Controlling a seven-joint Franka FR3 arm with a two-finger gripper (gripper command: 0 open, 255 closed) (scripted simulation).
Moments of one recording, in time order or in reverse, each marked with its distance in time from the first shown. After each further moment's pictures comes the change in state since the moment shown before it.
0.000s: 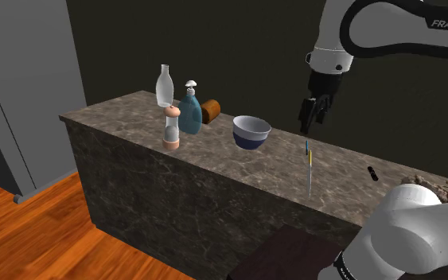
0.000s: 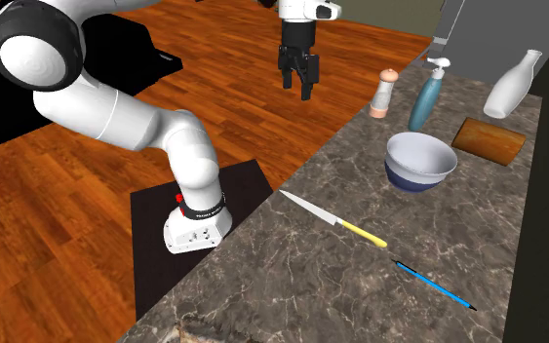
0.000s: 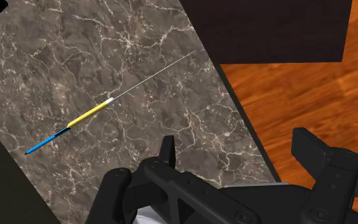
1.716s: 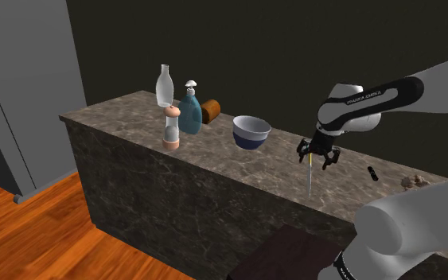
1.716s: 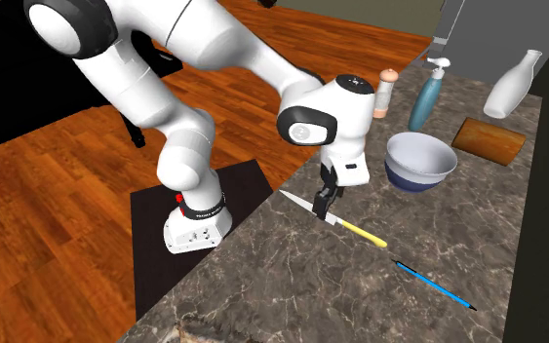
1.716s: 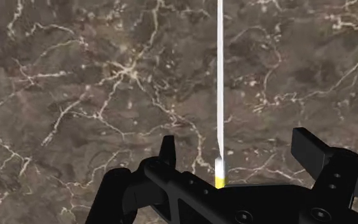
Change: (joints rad) arm -0.430 0.333 -0.266 -0.363 -0.033 0.774 0.541
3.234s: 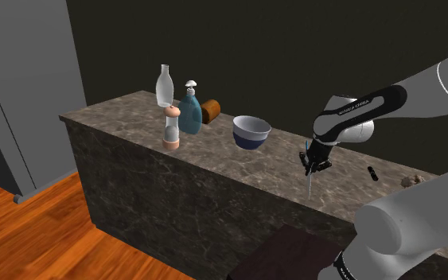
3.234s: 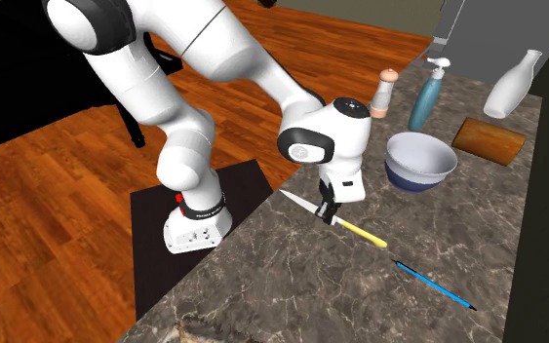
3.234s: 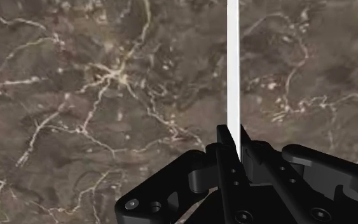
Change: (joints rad) arm -0.005 0.102 -0.024 -0.041 0.000 0.147 0.003
